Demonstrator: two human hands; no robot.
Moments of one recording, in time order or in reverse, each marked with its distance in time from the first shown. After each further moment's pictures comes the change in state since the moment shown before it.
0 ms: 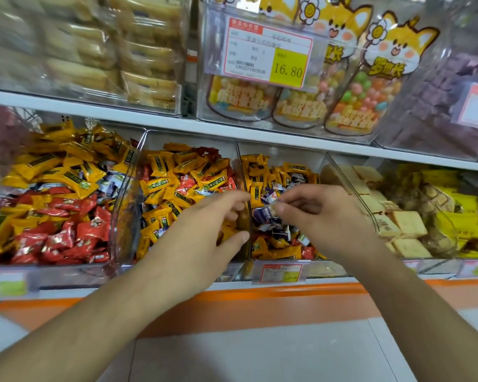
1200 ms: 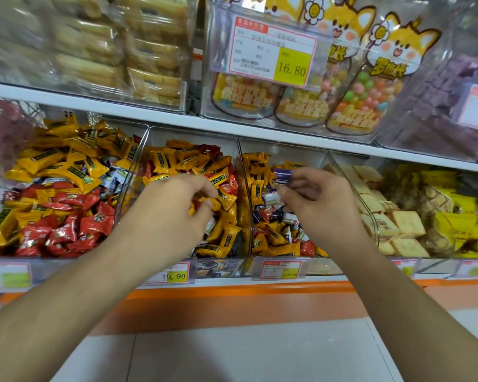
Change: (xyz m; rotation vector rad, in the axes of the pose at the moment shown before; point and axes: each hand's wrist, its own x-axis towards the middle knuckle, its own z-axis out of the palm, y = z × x) left_hand 0.004 -0.011 -0.033 0.175 0.148 -0.137; right_hand 0.016 0.011 0.013 0.109 0.215 -0.010
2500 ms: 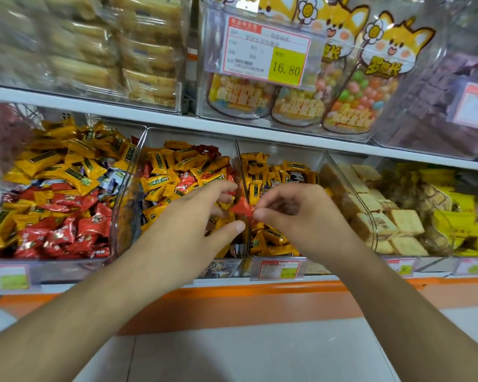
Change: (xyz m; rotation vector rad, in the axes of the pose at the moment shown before) left_hand -0.010 0.009 0.019 -0.176 -0.122 0.111; right_hand -0.017 -0.020 0.004 -0.079 -0.312 -0.039
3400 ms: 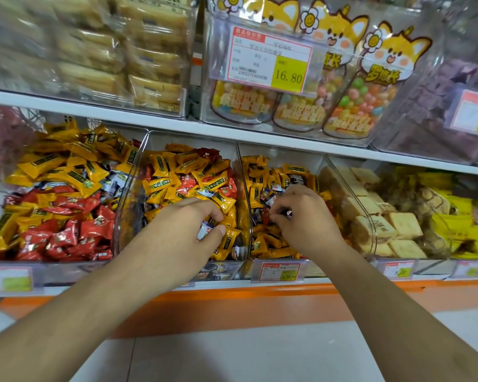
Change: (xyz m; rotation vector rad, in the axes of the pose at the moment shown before) left_hand -0.003 -0.015 -0.004 0.181 -0.029 -0.104; right_hand 0.032 0.072 0.008 -0.579 0.188 -0.065
